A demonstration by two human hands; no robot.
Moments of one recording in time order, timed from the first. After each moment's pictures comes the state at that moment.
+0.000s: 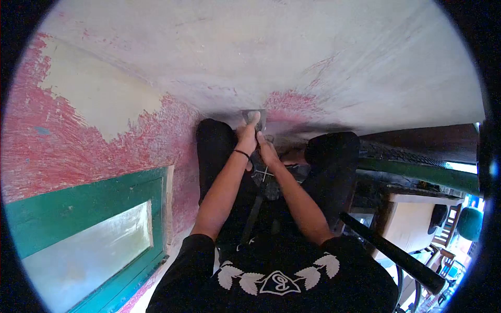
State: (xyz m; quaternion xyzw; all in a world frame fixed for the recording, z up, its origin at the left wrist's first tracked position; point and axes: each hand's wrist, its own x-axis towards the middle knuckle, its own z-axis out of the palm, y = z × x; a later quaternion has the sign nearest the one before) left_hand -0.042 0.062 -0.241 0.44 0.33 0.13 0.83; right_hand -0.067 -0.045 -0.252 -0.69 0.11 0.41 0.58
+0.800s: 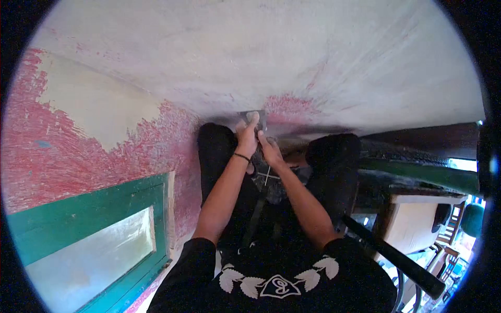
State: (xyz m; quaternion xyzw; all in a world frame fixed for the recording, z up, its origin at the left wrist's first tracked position) left_hand -0.038 0.064 -0.229 0.41 0.27 0.08 0.87; right_hand -0.058 -0.052 -0.248 -0.71 0.08 0.36 0.60
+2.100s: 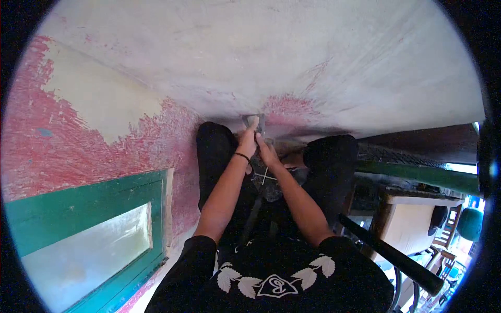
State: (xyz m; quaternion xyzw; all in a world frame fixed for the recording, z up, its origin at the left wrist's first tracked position) left_hand -0.042 0.065 -0.268 0.41 0.32 0.08 0.85; right_hand -0.063 -0.048 -0.265 -0.68 0.06 0.37 0.63
